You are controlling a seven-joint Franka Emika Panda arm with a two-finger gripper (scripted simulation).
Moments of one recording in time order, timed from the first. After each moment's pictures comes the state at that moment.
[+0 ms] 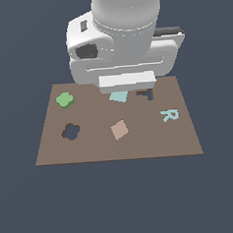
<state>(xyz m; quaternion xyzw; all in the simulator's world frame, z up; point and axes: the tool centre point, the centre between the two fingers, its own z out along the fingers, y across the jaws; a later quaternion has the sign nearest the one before) -0.007 0.019 0.156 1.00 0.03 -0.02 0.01</state>
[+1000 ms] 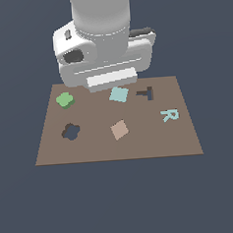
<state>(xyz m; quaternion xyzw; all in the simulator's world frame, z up) -0.031 -0.014 0.136 0.99 0.11 -0.02 0.01</state>
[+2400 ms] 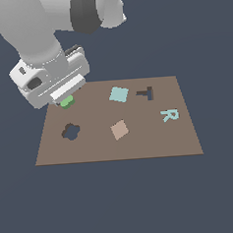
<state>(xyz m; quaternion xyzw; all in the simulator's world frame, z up) -0.067 -0.158 0.060 0.93 0.37 0.00 0.00</state>
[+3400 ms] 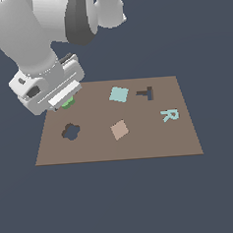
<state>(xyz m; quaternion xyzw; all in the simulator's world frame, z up) -0.063 -0.177 0.037 0.92 0.40 0.00 0.00</state>
